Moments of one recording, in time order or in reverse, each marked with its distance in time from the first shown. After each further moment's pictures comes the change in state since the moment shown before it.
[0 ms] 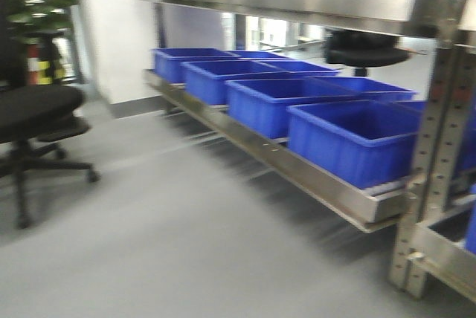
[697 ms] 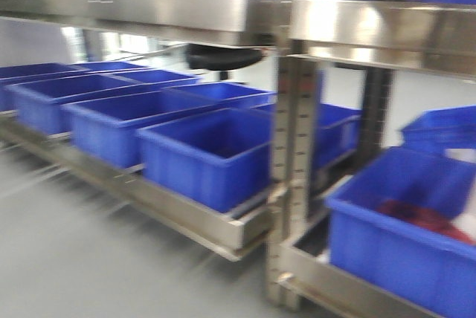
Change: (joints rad) left arm 0.000 0.000 0.000 0.000 0.000 0.000; right arm 0.002 0.000 0.000 0.000 -0.002 0.000
